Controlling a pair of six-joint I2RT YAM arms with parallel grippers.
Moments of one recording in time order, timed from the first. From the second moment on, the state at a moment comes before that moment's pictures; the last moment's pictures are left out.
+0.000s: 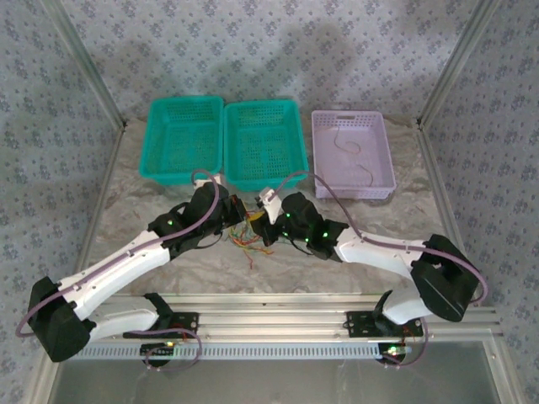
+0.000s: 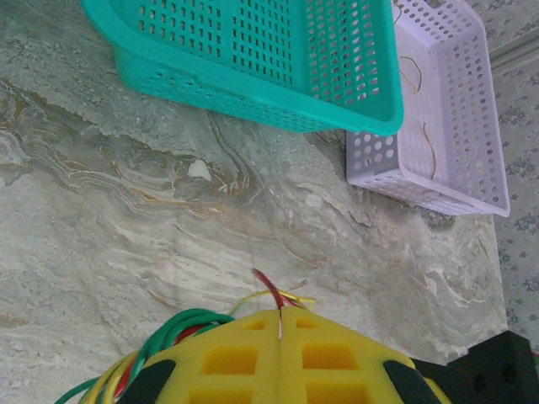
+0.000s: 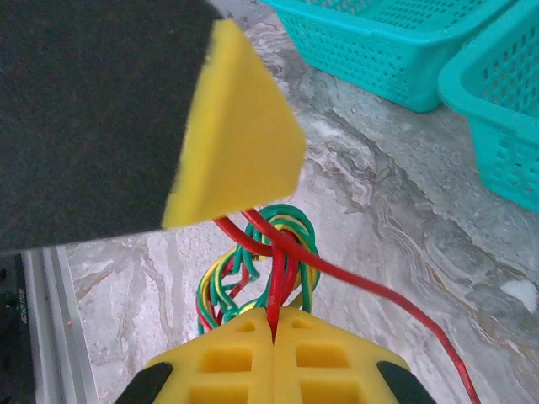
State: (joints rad) left arm -0.80 1.10 0.88 -0.43 -0.16 -0.98; right arm 0.91 1.41 0.78 0.19 -0.17 0.20
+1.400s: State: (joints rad) left arm -0.71 1.05 0.93 -0.55 -0.12 -0.89; right arm 0.78 1.17 0.66 0.11 -0.26 0.23
